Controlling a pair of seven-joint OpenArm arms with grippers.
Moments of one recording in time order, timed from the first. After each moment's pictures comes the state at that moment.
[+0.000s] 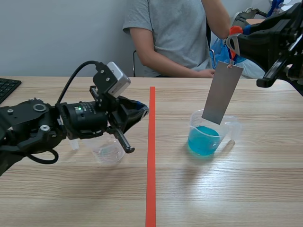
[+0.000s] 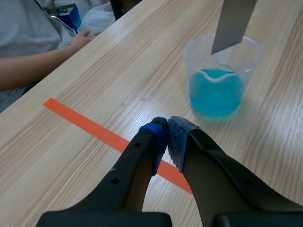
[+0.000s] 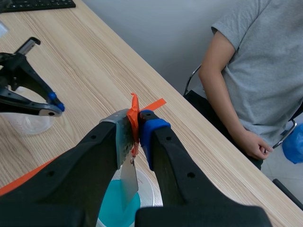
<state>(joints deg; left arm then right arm) -19.4 -28.5 47.4 73.1 -18.3 -20.8 -10.9 -4.7 41.7 2.3 108.6 30.7 37.1 -12.6</state>
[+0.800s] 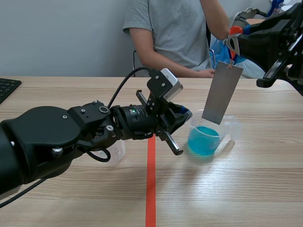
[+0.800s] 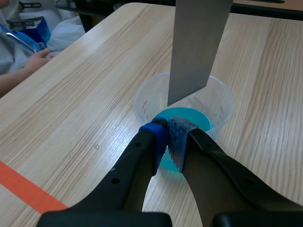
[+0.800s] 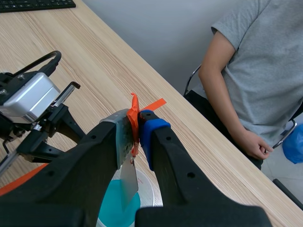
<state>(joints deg) -26.8 -11.8 55.3 57.1 -15.7 -18.6 -14.6 -4.7 41.7 2.3 108.6 30.7 37.1 -12.6</state>
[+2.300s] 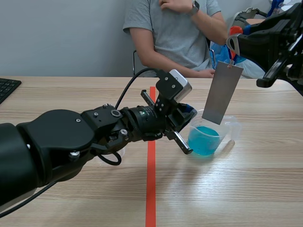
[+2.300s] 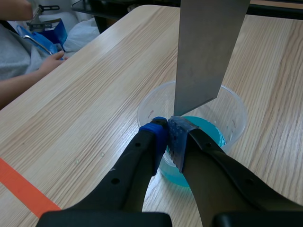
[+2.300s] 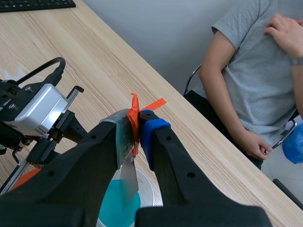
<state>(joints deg) -26.6 -8.7 55.3 55.1 -13.5 -14.8 -14.8 -4.7 41.7 2.3 108.6 30.7 37.1 -12.6</state>
